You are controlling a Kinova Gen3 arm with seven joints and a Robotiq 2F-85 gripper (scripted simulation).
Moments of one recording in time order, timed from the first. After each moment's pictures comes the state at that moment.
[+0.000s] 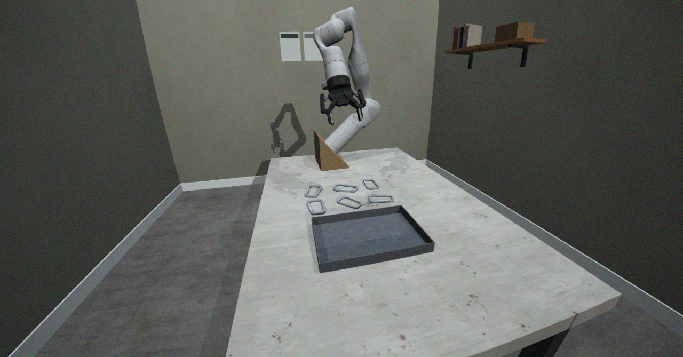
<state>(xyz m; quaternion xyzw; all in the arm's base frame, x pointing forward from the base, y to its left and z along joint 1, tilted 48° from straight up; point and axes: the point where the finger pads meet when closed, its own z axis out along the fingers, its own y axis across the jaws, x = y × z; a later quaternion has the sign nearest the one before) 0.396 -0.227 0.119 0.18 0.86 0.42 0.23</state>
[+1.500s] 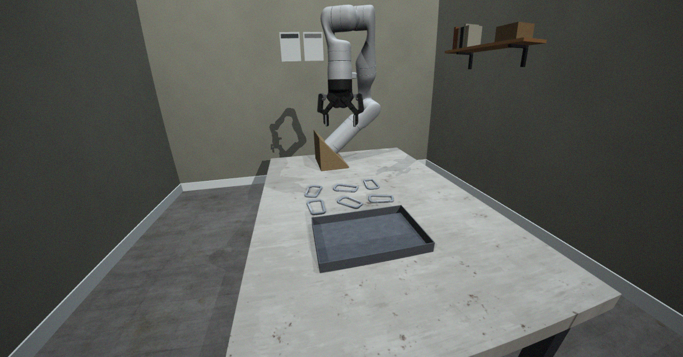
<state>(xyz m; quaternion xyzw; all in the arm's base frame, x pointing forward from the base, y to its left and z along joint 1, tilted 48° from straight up) 0.381 -0.226 0.099 0.26 0.88 0.40 -0.06</state>
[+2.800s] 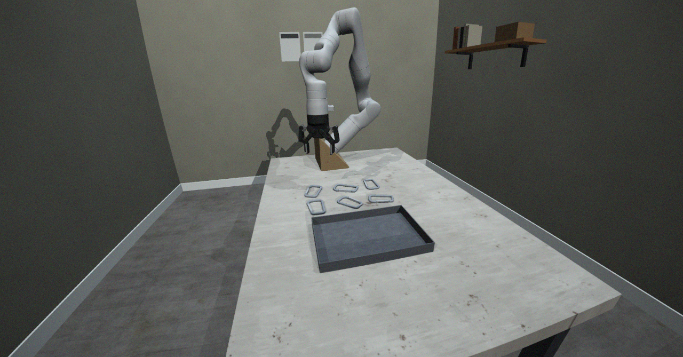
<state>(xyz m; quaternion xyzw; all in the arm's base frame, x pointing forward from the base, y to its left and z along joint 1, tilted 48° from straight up) 0.310 -0.175 -0.023 0.26 0.88 0.40 -0.06</state>
